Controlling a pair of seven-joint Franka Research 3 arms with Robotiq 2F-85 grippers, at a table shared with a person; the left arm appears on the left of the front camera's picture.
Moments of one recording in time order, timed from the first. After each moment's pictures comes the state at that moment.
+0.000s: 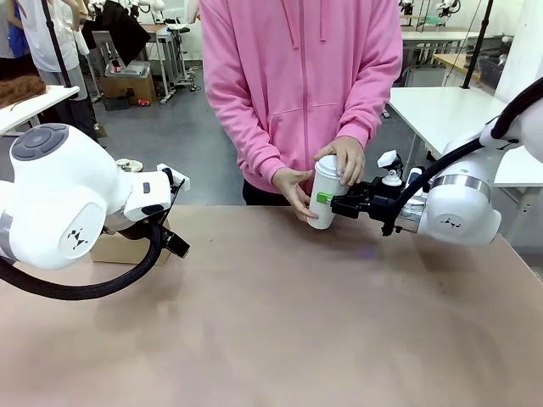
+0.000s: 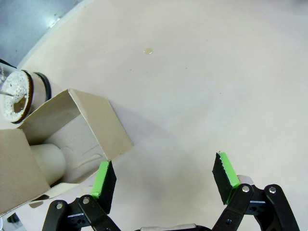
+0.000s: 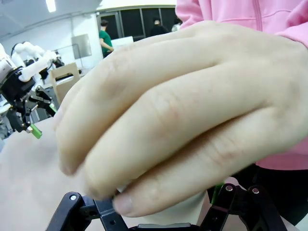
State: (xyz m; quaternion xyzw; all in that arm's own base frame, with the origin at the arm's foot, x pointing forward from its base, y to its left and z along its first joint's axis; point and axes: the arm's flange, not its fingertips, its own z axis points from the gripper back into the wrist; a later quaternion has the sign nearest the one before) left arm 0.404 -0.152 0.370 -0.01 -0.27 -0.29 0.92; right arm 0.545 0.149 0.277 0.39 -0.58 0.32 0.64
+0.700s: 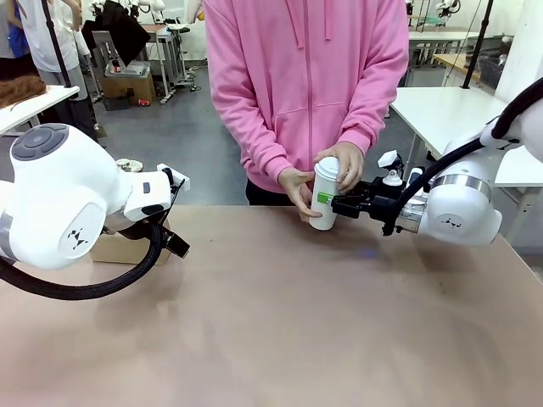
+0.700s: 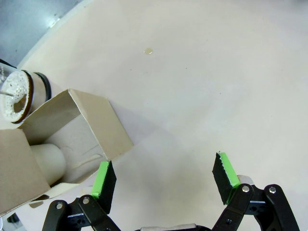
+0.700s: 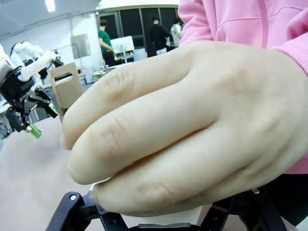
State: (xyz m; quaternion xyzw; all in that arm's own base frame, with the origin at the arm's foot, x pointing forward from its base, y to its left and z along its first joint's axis) left arm 0.404 -0.152 0.370 -0.01 -0.27 -0.29 0.92; right arm 0.546 0.149 0.277 0.39 -0.58 0.32 0.64
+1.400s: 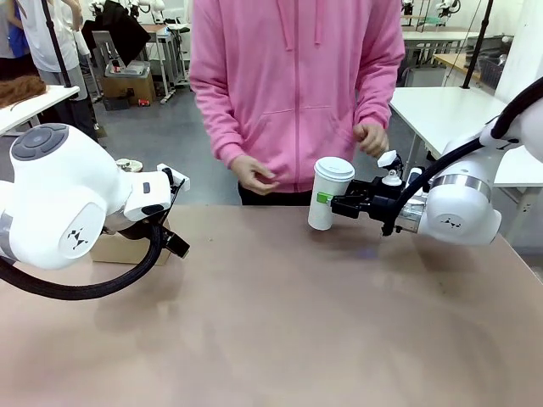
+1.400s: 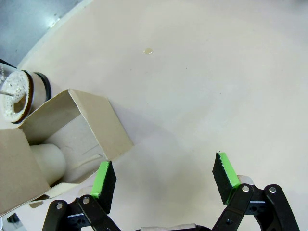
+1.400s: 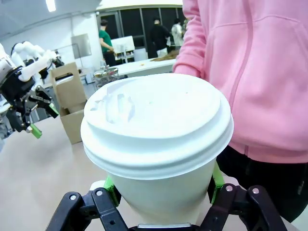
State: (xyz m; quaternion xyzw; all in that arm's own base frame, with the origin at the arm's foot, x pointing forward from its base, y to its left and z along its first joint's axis) left arm 0.404 -0.152 0.370 -0.01 -0.27 -0.29 0.92; right arm 0.545 0.150 0.278 0.39 -0.58 0.32 0.64
